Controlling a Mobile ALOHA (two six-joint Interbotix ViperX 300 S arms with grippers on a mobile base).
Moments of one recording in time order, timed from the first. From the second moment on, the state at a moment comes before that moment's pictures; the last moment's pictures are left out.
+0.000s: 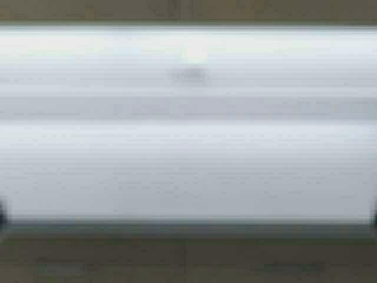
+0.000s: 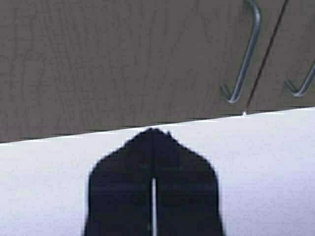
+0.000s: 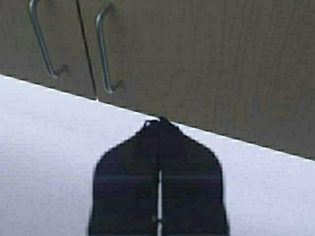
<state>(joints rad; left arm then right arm) -0.28 -0.39 0.56 0.00 0.04 -0.06 0.46 -0.42 0.50 -0.32 0.17 0.31</state>
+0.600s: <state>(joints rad) -0.28 -0.39 0.58 0.00 0.04 -0.06 0.46 -0.42 0.50 -0.32 0.17 0.31</state>
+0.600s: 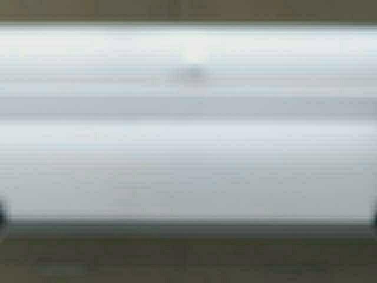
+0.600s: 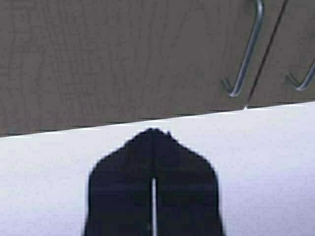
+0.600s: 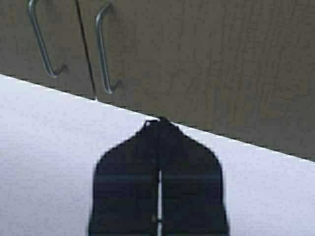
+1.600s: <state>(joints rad) -0.28 -0.39 0.58 0.00 0.04 -0.06 0.46 -0.42 0.50 -0.32 0.17 0.31</state>
